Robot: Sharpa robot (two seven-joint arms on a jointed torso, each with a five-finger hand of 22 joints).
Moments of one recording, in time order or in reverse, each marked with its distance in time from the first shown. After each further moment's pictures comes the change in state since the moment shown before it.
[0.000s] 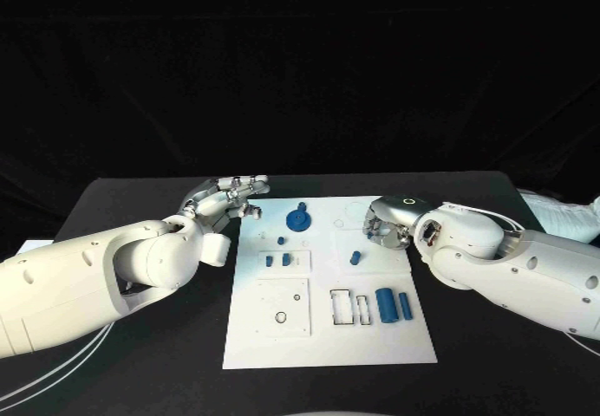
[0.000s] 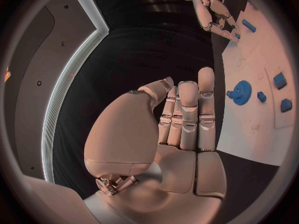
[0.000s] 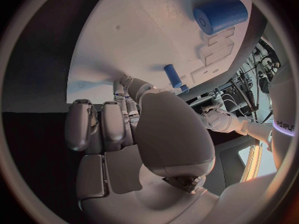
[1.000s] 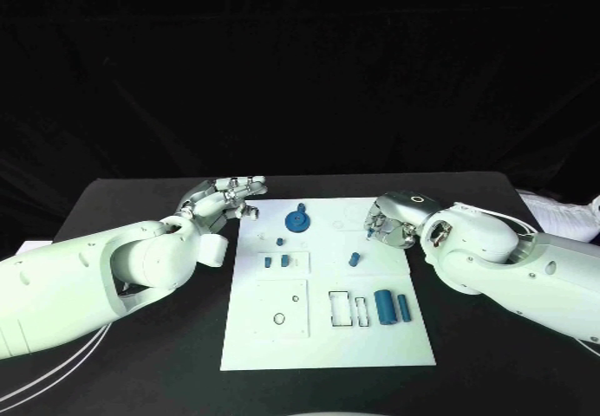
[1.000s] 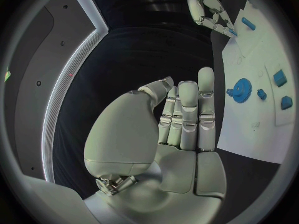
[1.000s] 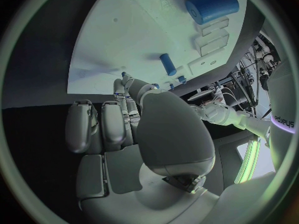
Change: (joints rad) left arm 0.000 -0.007 0.000 -0.002 0.001 0.000 -0.005; left_hand 0.000 0.000 -0.006 -0.006 0.000 0.000 0.000 0.004 0.000 -0.002 0.001 0.004 0.000 0.000 0.000 0.000 -0.004 0.000 0.000 0.000 -0.004 -0.002; right arm 0.001 -0.057 0.008 0.084 0.022 -0.066 -0.026; right_hand -0.027 0.007 0.009 -0.010 -0.046 0.000 0.000 -0.007 0.000 0.011 0.003 -0.013 -0.008 0.000 0.000 0.008 0.003 0.000 0.011 -0.004 0.012 0.020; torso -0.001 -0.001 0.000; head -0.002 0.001
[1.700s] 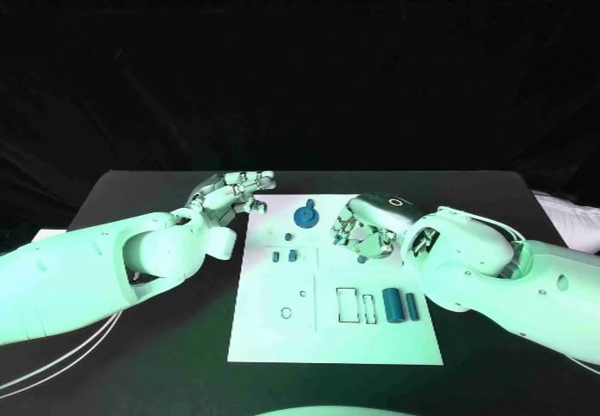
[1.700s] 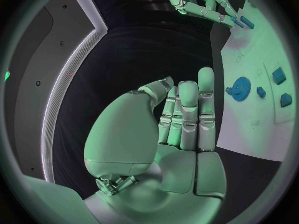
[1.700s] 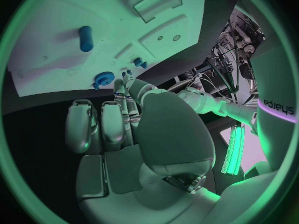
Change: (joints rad) left arm 0.000 0.000 0.000 -0.004 0.000 0.000 -0.006; left_hand 0.000 0.000 0.000 0.000 0.000 0.000 0.000 0.000 0.000 0.000 0.000 0.000 0.000 0.002 0.002 0.000 -0.001 0.000 0.000 0.000 0.000 -0.001; right arm -0.003 0.056 0.010 0.188 0.065 -0.014 -0.001; right_hand -0.008 0.000 -0.001 0.000 -0.002 0.003 -0.003 0.001 0.000 0.000 0.000 -0.004 -0.002 0.000 0.000 -0.001 -0.002 0.000 0.000 0.000 0.000 0.001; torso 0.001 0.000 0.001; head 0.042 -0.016
